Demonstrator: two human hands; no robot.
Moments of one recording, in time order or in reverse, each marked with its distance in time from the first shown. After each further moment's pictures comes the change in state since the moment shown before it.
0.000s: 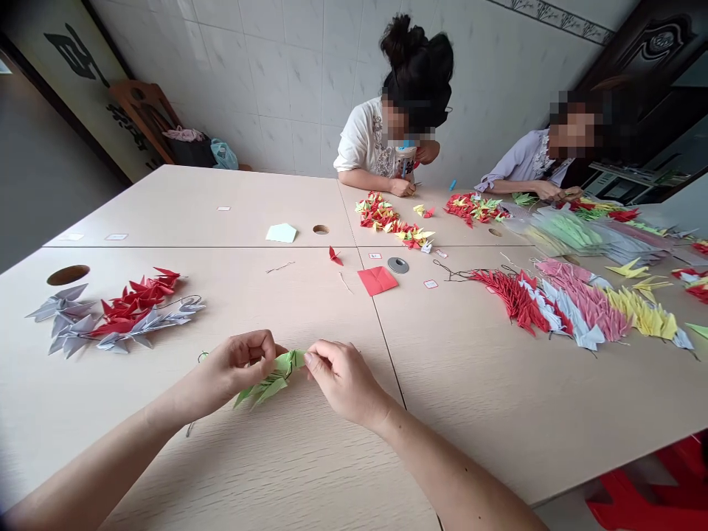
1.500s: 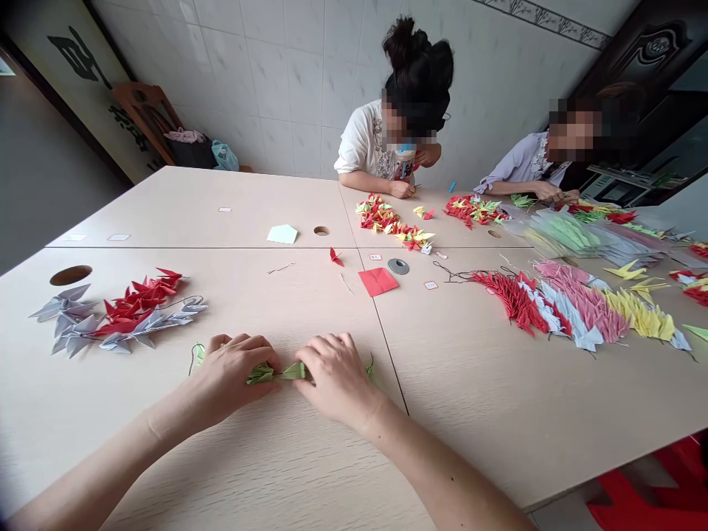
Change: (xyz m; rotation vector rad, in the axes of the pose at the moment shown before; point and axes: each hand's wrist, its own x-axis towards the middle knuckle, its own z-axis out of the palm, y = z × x) left_hand -0.002 -0.016 -0.001 0.988 0.190 0.184; right_hand 0.008 0.002 0.012 -0.647 -0.003 -0.228
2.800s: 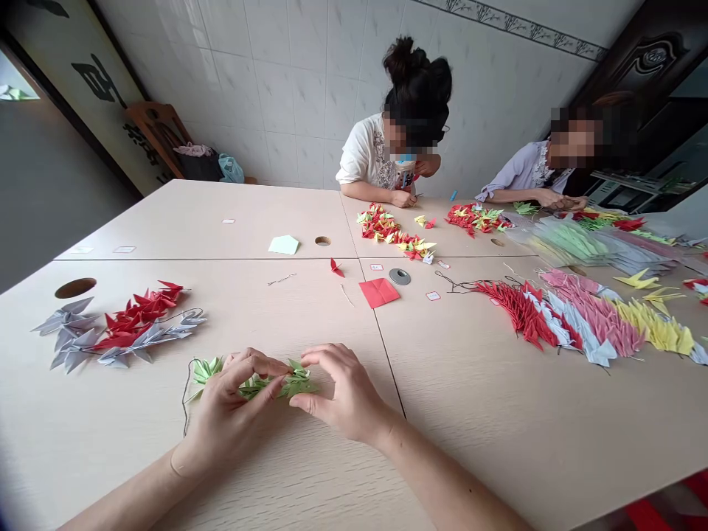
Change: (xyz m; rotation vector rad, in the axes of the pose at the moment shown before) left_hand -0.005 0.019 0.020 -0.425 0.445 0.054; right_hand -0.011 0.016 -0.004 0.570 0.165 -0.009
